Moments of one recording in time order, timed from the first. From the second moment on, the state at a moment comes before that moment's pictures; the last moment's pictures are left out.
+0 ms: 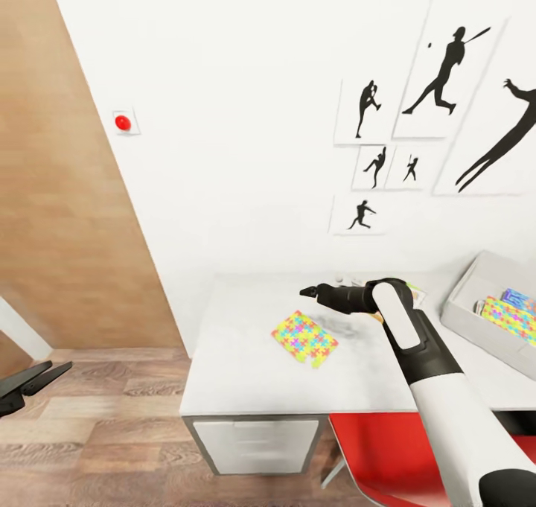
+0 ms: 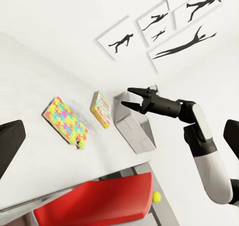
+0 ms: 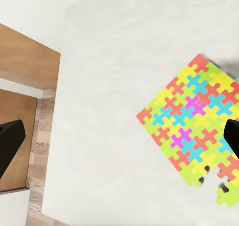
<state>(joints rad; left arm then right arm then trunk) -0.18 0.42 0.71 -1.36 0.38 1.00 -1.57 -0.83 -0.07 0.13 -1.17 -0.88 1.05 -0.20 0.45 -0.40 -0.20</state>
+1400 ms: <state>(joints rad) -0.18 0.42 0.71 -1.35 0.37 1.00 -1.57 -0.96 -0.06 0.13 -0.98 -0.88 1.05 -0.36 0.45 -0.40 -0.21</state>
